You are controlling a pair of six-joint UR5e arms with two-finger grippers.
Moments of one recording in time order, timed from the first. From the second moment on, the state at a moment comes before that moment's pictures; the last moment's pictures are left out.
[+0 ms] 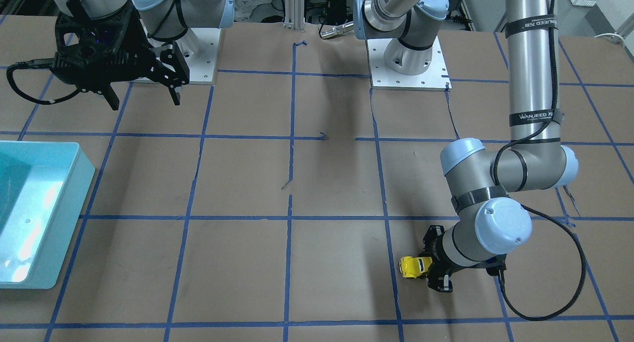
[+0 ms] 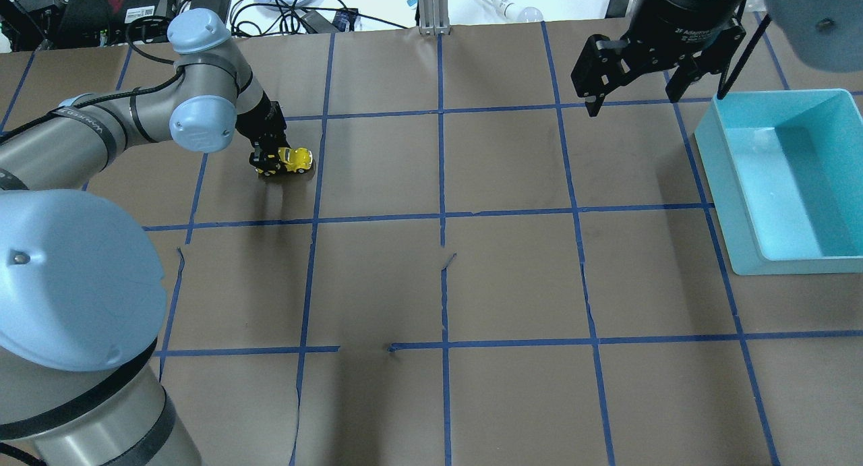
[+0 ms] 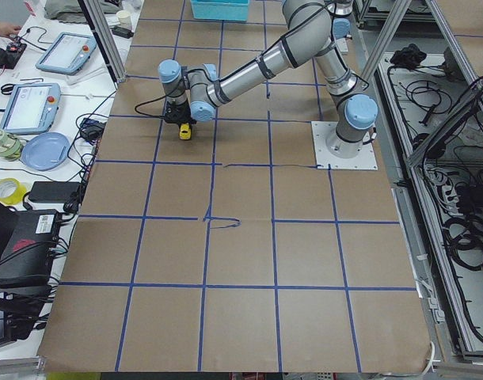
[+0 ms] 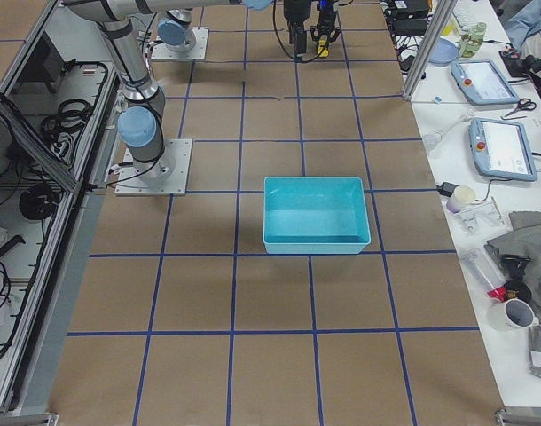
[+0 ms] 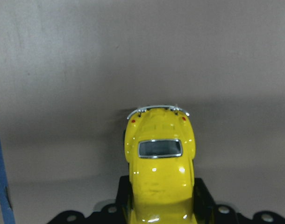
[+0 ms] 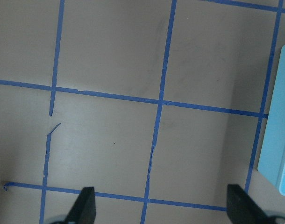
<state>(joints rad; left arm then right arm) -1.46 -2.20 -1.53 -1.02 1.53 -1.42 1.61 -1.56 1.47 -1.54 -1.58 -0.10</state>
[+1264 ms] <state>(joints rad) -1.44 -2.21 -1.53 -1.02 1.56 -1.36 1.61 -1.56 1.47 -1.54 -1.58 -0.10</state>
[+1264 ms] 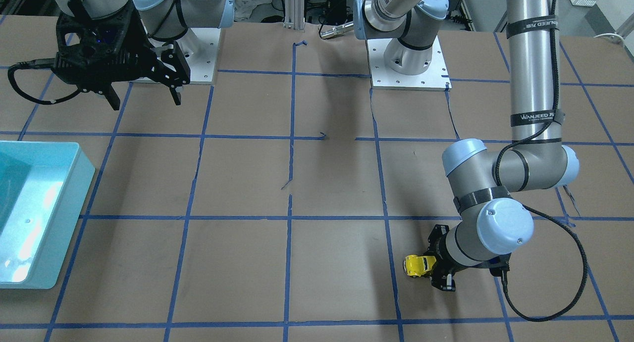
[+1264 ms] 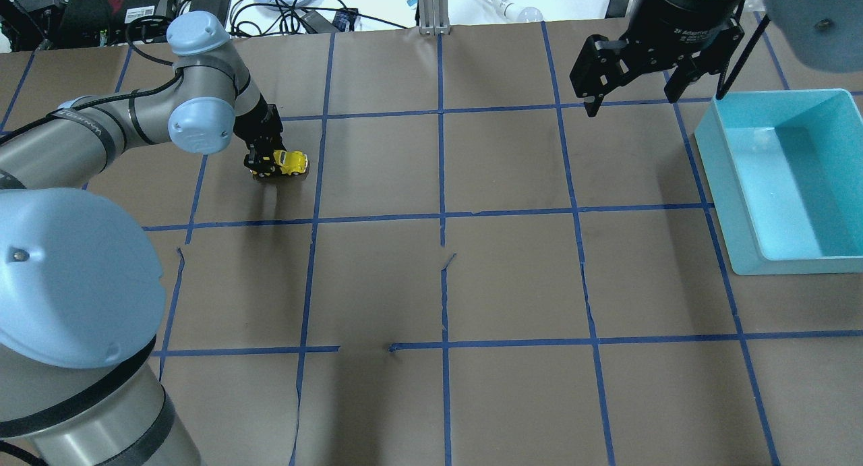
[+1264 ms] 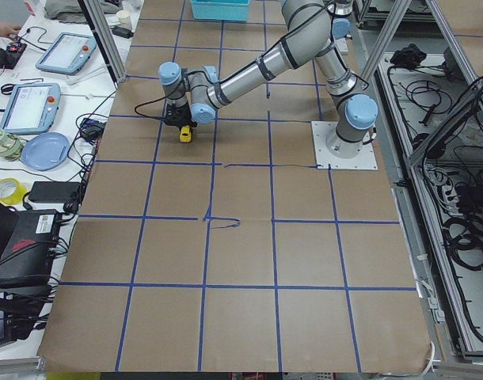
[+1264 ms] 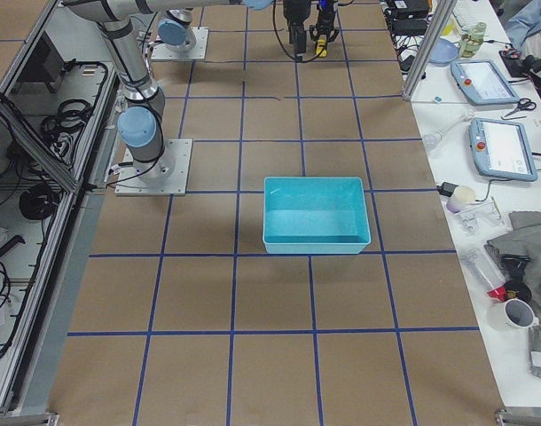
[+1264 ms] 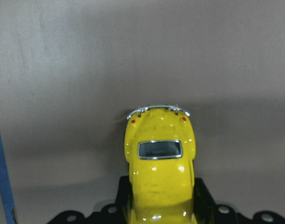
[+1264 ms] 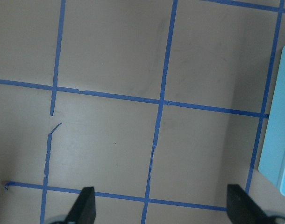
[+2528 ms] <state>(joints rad) -1.41 -2.20 -1.54 -1.02 1.58 -1.32 1.61 -1.56 1.47 -1.54 -1.58 -0.10</state>
